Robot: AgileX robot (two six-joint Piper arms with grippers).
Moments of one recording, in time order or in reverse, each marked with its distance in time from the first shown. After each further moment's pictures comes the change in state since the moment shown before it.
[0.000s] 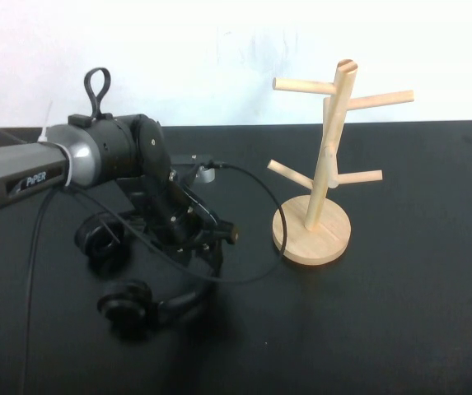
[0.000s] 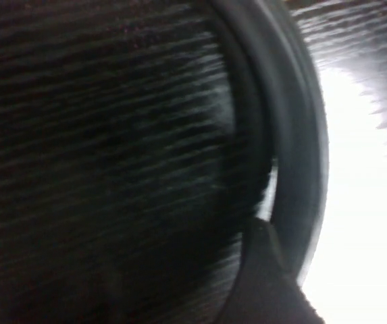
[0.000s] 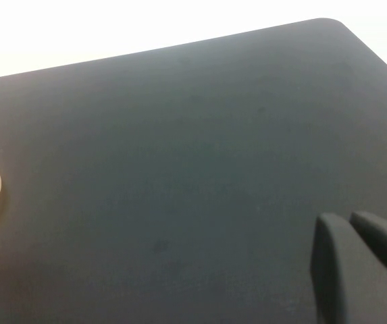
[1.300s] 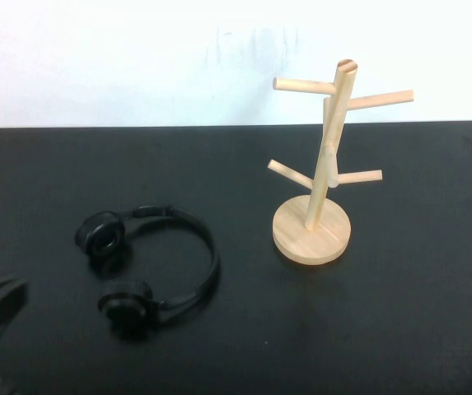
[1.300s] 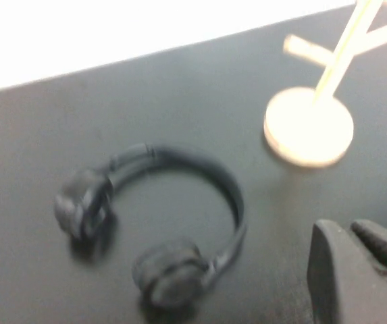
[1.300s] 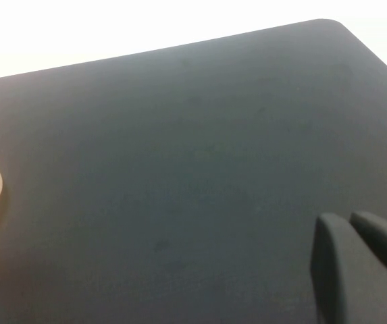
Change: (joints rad) right arm 0.000 0.000 0.000 0.000 0.000 0.000; left arm 0.000 -1.600 0.878 0.199 -0.262 -0.004
